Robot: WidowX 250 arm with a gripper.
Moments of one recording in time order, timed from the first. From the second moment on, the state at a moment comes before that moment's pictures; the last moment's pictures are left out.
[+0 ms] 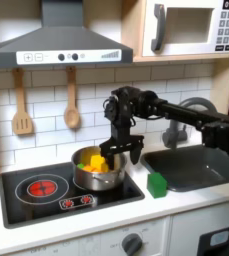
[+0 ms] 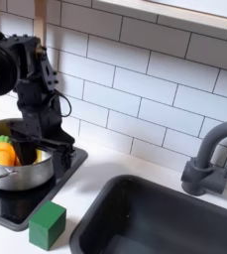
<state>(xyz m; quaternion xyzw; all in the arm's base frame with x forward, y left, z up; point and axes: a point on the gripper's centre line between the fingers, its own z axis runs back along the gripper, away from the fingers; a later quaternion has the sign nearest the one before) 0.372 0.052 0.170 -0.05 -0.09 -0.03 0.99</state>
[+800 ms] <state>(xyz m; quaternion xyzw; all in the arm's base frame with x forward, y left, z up) 0.347 0.042 0.224 -0.06 -0.14 -0.02 0.99</state>
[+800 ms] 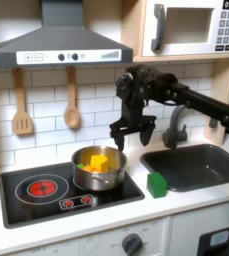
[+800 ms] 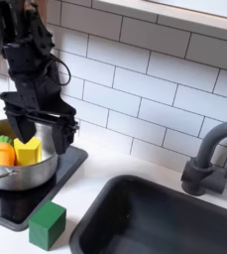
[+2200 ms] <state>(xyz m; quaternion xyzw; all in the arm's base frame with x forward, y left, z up) 0.319 0.009 0.190 -0.06 -0.09 0.03 0.99</state>
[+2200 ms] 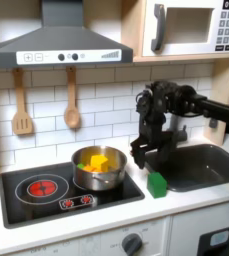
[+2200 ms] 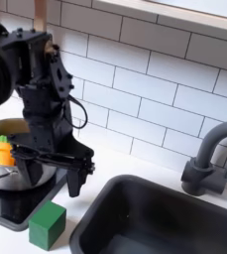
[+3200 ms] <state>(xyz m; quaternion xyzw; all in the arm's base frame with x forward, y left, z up) 0.311 0.006 0.188 -0.07 -0.07 0.03 0.99</state>
